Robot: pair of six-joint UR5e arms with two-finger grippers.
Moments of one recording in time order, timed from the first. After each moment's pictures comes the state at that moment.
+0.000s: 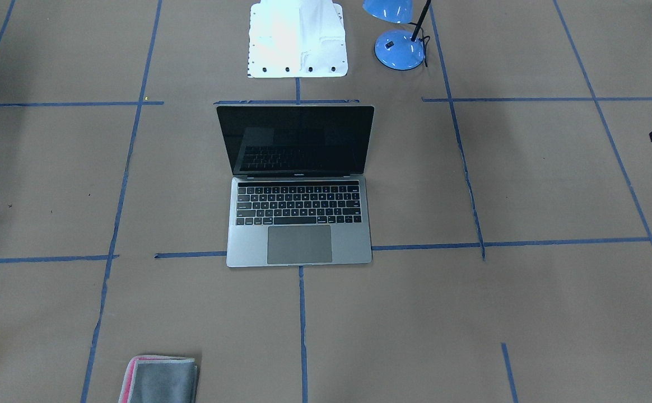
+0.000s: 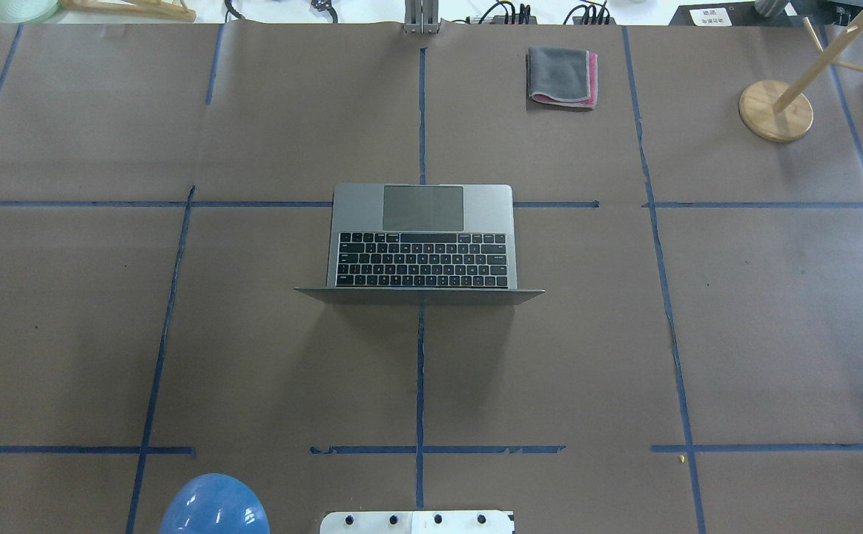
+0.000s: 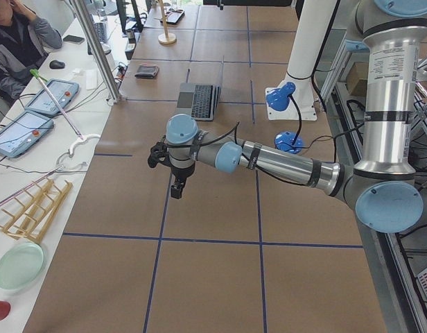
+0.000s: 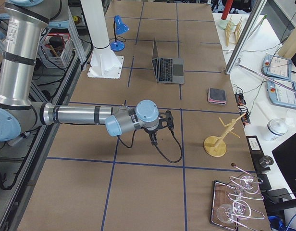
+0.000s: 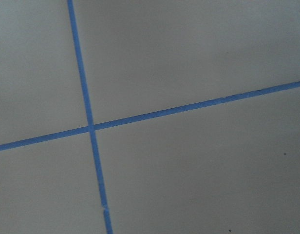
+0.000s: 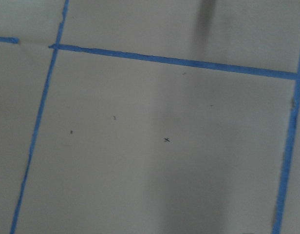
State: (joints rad) left arm -1.35 -1.53 -1.84 -1.75 -2.37 -0.16; right arm 1.39 -1.83 1.83 -1.08 2.55 0.31
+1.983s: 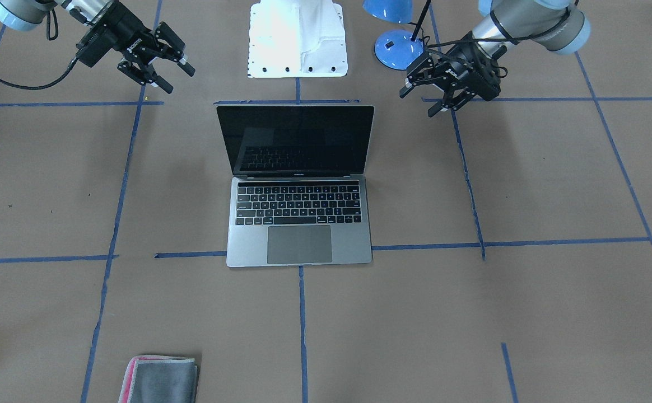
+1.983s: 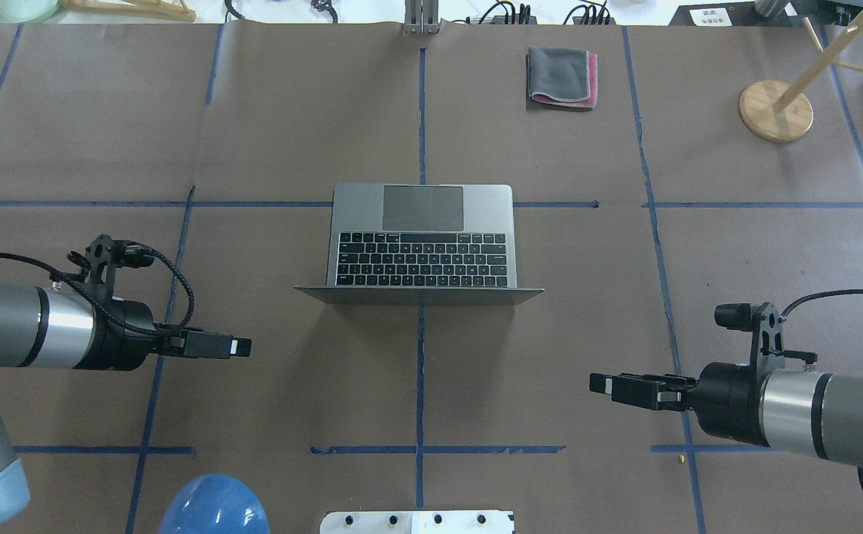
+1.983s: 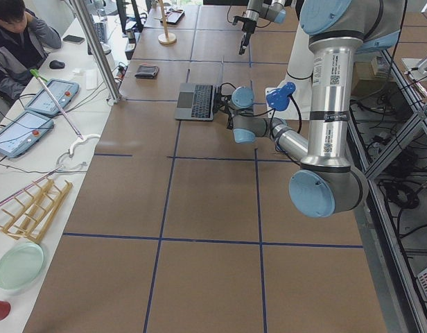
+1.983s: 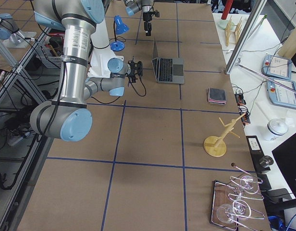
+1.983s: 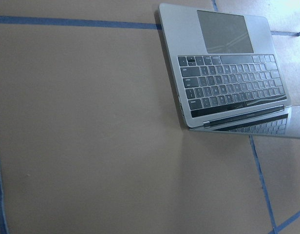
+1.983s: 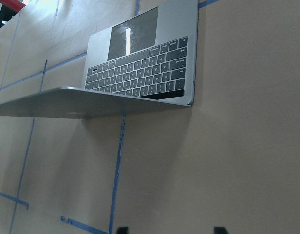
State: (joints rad) left arm -0.51 -1.59 -1.98 -2.53 -1.95 -1.27; right arm 0.28 -1.77 2.11 -0.44 1.58 1.45
